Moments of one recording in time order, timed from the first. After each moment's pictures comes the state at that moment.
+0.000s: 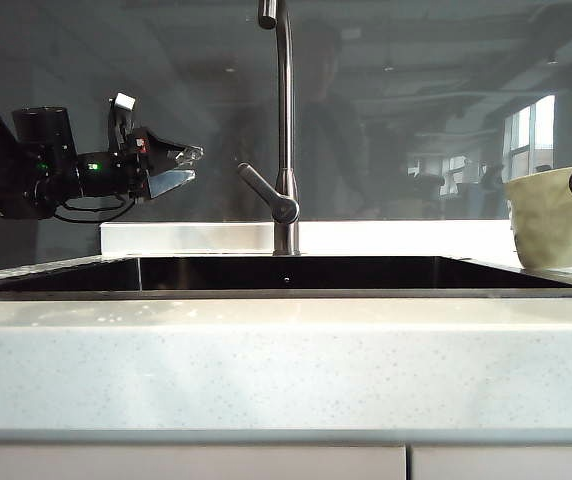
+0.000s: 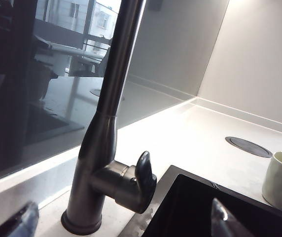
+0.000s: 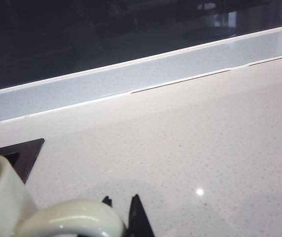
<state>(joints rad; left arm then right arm) 0.00 2.58 2.08 0.96 1.14 -0.60 -0.13 1.71 0.45 1.28 0.09 0.18</state>
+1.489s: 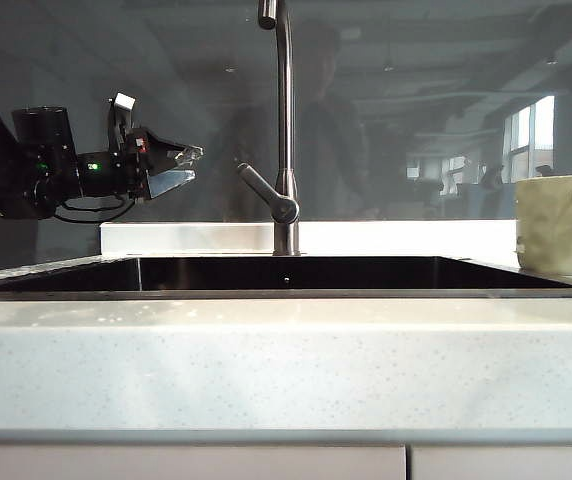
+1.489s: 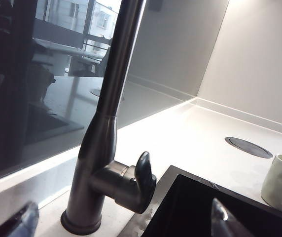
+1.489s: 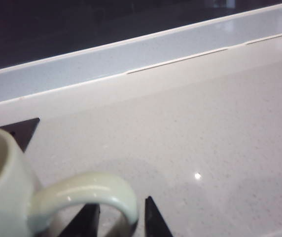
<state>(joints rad) 0.00 2.58 2.08 0.96 1.14 -0.61 -0.13 1.70 0.41 1.24 0.09 0.19</state>
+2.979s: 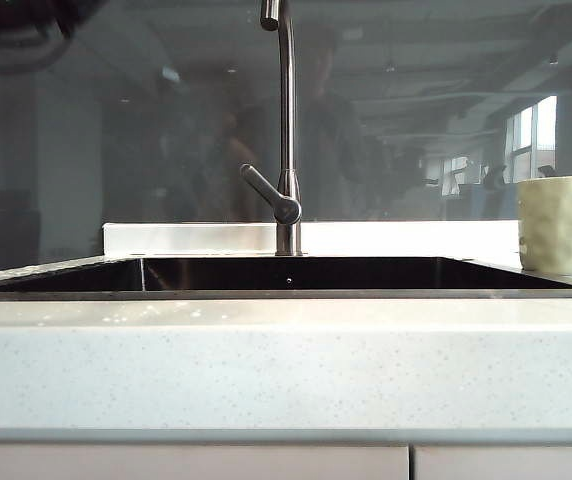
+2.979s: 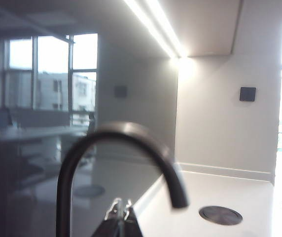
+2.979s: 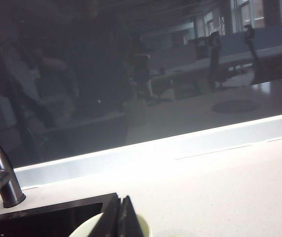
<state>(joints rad) 0.13 2.25 2.08 1.42 1.14 -1.14 -0.12 0.84 0.20 0.88 0.00 0.21</state>
